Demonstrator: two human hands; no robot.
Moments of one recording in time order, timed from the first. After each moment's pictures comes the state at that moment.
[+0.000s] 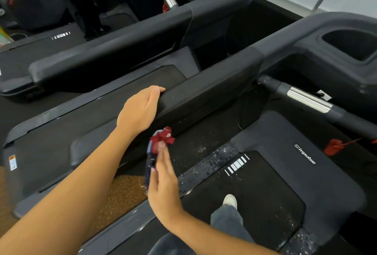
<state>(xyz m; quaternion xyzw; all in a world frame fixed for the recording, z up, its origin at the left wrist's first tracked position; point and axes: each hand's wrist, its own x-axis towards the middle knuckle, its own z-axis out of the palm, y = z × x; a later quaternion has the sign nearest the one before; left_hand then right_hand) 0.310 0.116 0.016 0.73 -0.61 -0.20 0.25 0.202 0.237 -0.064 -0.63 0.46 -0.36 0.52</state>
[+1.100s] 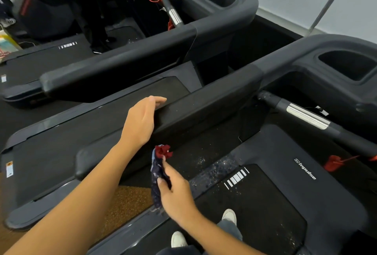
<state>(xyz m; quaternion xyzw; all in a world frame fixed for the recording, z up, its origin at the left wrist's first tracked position) 0.313 0.124 0.014 0.67 -0.57 -0.23 0.42 0.182 0.215 -0.049 -0.59 0.48 -0.25 0.60</state>
